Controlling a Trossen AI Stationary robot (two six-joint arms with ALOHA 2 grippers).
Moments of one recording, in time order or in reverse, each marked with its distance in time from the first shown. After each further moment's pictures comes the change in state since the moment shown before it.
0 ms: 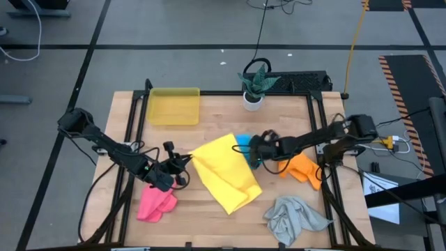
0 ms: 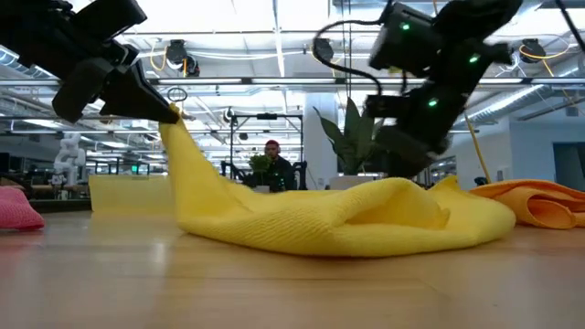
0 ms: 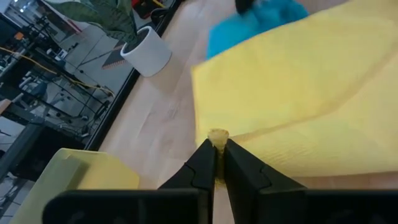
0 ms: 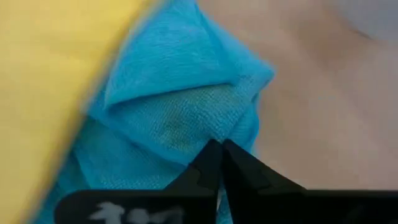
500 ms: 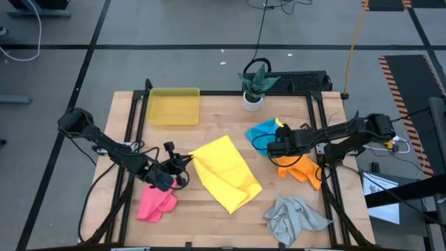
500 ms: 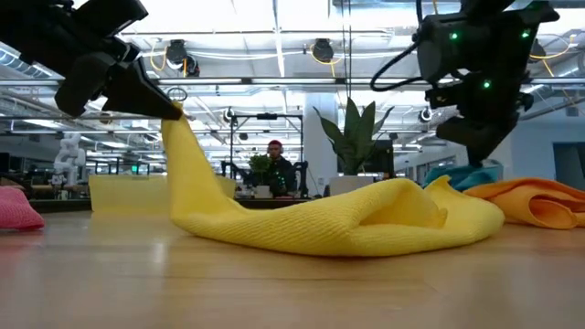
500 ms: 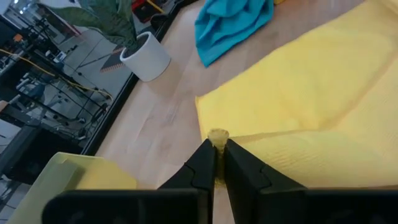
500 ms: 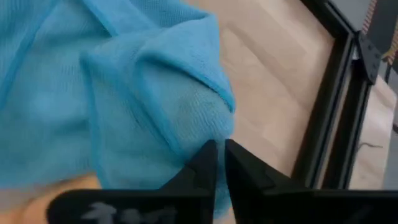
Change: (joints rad) left arm 0.009 0.000 0.000 0.038 0.002 0.015; right arm -0.022 -0.180 -0.001 -0.675 0.083 0.401
